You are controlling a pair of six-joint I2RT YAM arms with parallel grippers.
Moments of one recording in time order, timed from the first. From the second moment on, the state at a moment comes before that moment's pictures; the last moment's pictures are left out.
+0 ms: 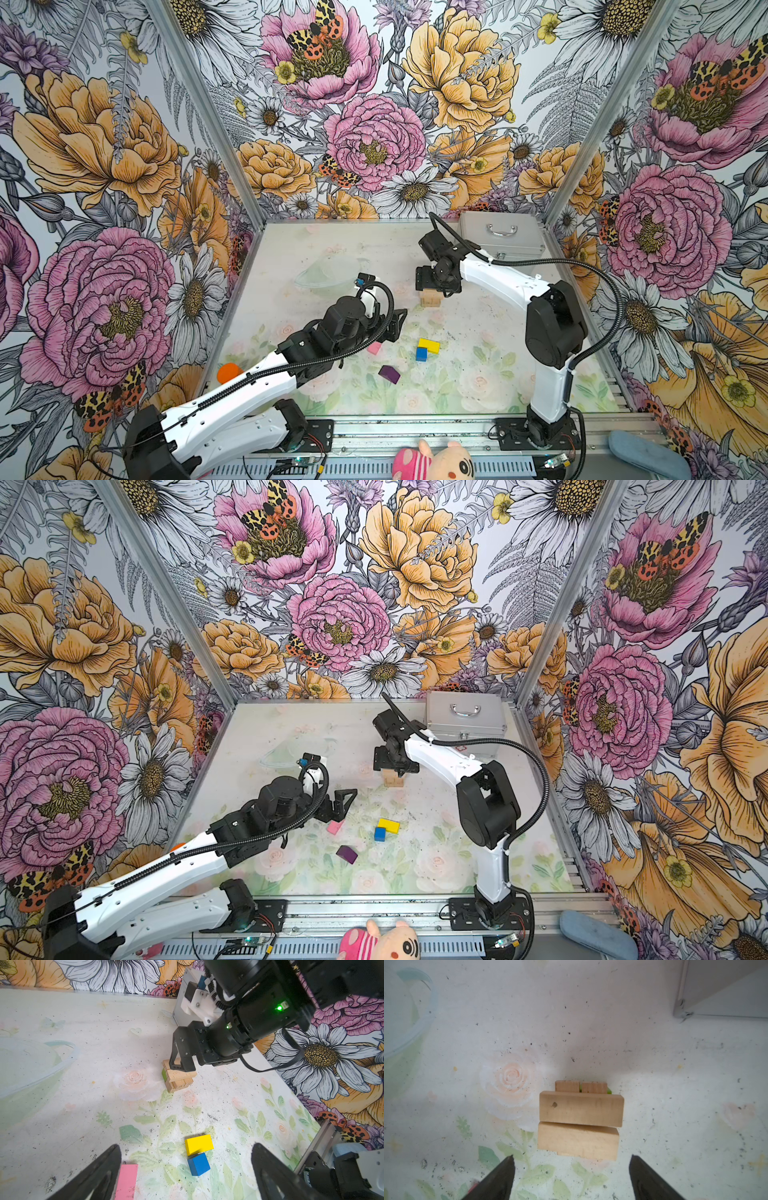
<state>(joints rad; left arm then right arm) -0.87 0.93 0.73 -0.23 -0.16 -0.48 0.57 1.89 1.60 -0.92 0.05 0.58</state>
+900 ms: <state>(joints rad) -1.35 0.75 0.55 -0.29 -0.53 -0.67 0.67 1.38 1.07 -0.88 0.07 0.57</state>
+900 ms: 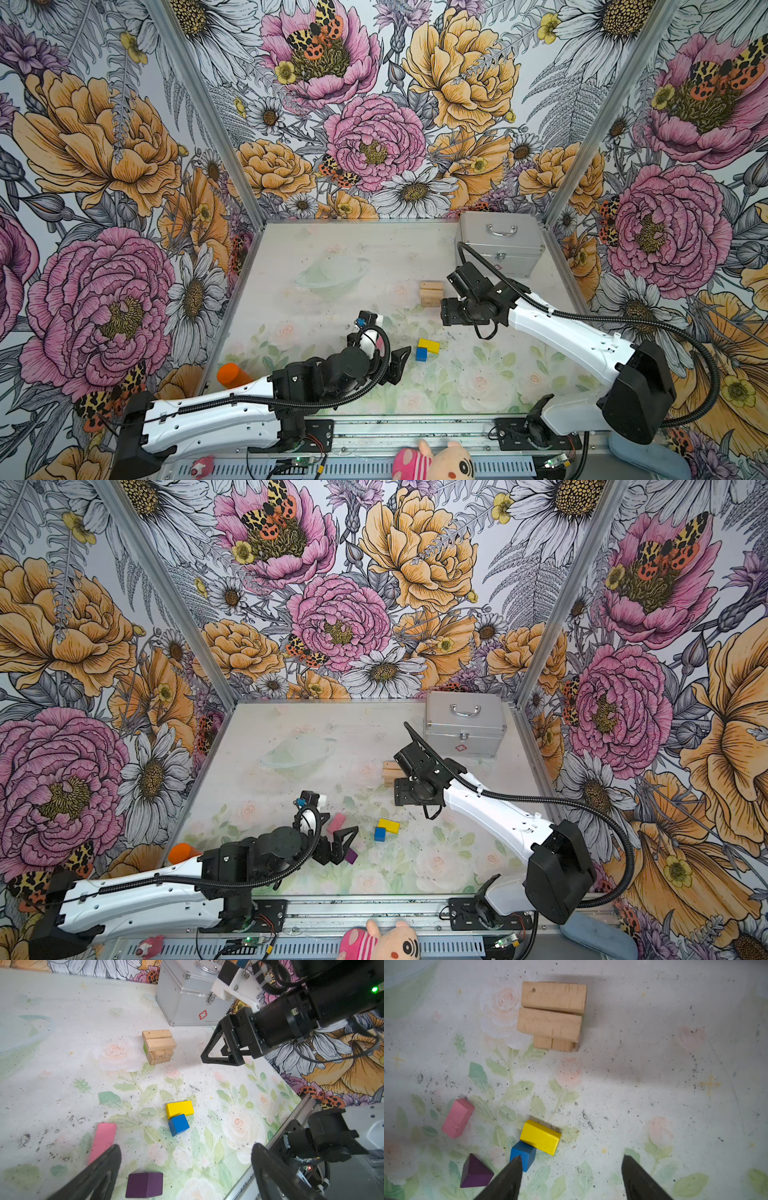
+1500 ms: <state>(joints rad) -1.56 0.79 0.50 -0.35 -0.72 -0.90 0.73 1.36 0.89 -0.76 0.07 0.59</state>
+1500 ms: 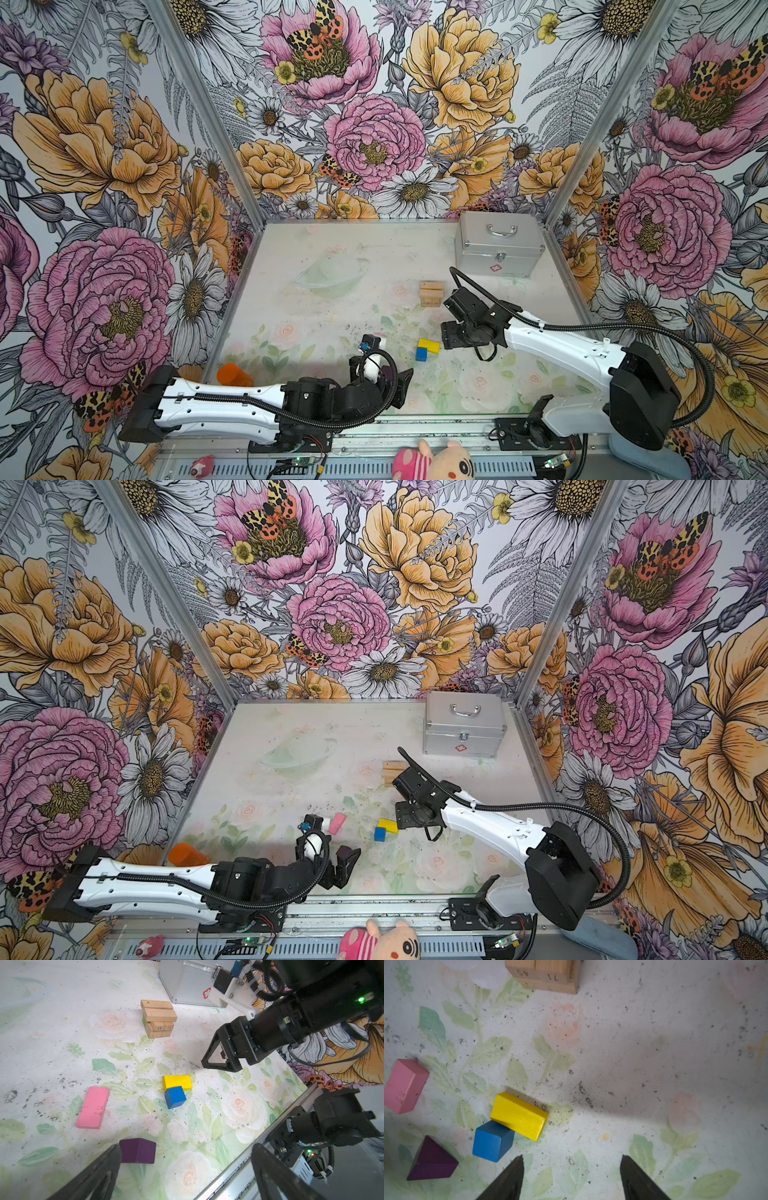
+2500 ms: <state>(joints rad) -1.50 0.70 0.49 -0.43 -0.74 -0.97 0.80 1.58 0.93 -0.67 0.01 0.53</state>
